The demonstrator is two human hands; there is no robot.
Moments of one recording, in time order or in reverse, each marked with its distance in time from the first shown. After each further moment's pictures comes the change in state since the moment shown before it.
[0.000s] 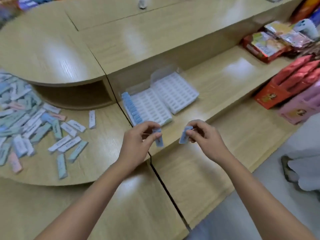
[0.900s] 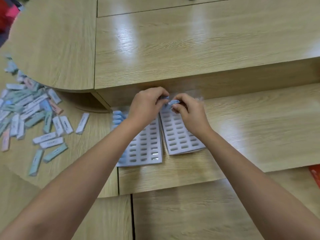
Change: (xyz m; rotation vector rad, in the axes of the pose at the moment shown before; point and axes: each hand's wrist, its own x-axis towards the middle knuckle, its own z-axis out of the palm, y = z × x) left_hand 0.243 -0.027 0.034 0.558 0.343 0.038; right_hand 0.290 0.011 0.006 -0.081 -0.371 -0.370
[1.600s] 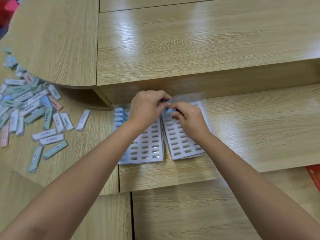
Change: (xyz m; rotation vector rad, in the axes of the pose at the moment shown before) left_hand -0.011 0.001 -0.001 0.035 0.041 0.026; right_hand -0.011 0.010 0.011 -0.189 -0.072 -0.124
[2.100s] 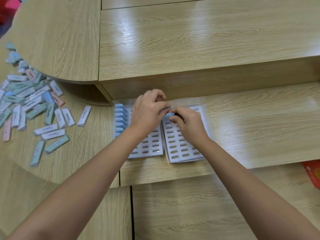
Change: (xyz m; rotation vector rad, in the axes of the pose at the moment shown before) left_hand -0.027 -0.007 0.013 0.184 0.047 0.139; right_hand -0.023 -0.003 0.009 0.033 0.033 0.035
